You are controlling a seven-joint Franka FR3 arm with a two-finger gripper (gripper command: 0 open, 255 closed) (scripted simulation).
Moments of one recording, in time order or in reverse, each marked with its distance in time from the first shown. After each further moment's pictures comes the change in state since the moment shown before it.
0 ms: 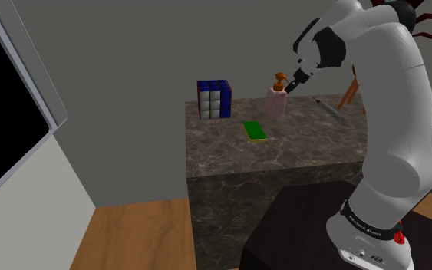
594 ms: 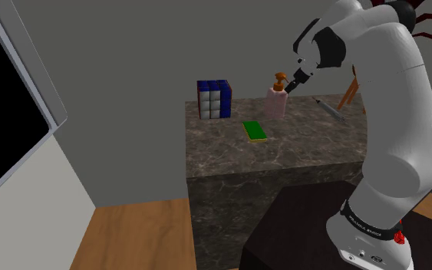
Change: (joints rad) arm 0.000 0.000 0.000 0.000 0.000 0.000 0.000
